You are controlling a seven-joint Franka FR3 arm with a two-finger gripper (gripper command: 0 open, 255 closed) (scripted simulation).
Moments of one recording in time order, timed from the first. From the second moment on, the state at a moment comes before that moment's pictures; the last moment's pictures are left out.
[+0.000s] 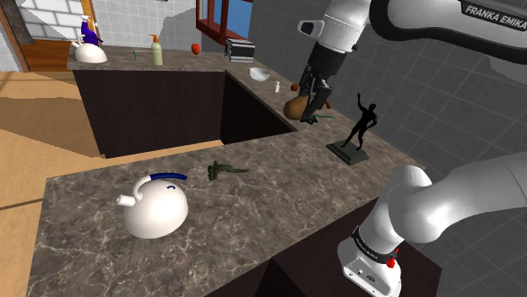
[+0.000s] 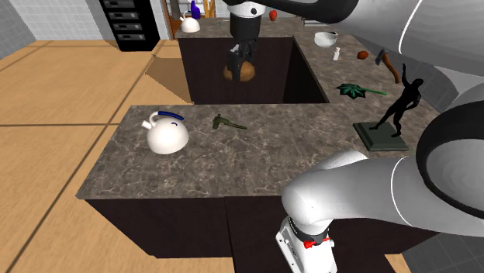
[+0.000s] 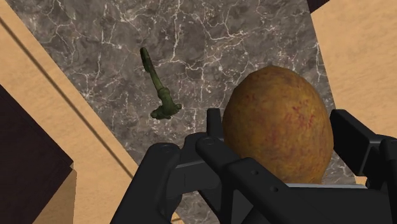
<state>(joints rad) 0.32 -0.68 0.05 -2.20 0.04 1.63 -0.53</state>
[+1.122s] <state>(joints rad) 0.21 -0.92 -0.29 -2.30 -0.19 1.50 -0.91</state>
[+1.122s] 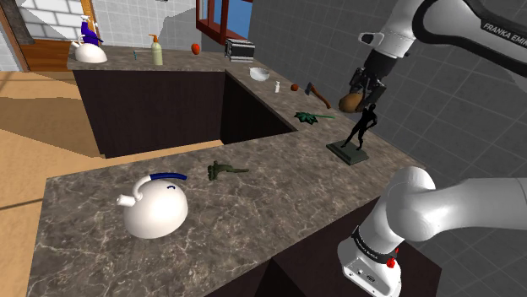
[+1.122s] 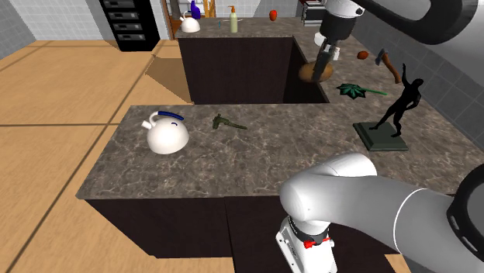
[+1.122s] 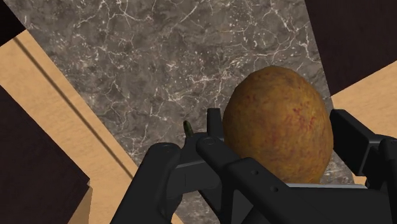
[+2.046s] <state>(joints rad) 0.16 -0.91 -0.61 -2.15 -0.40 1.44 -1.24</state>
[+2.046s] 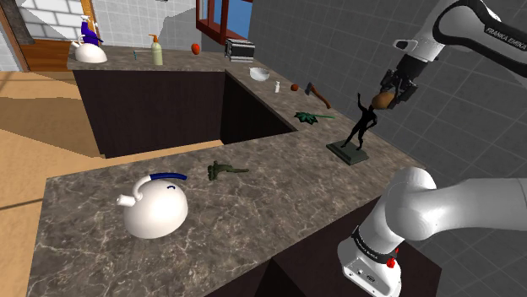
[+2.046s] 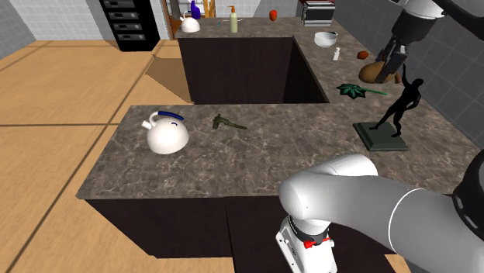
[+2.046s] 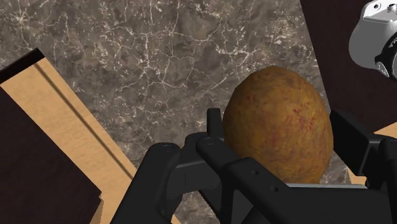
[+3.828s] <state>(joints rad) 0.65 -0.68 -1.44 -1.46 -0.58 1.43 -1.77</state>
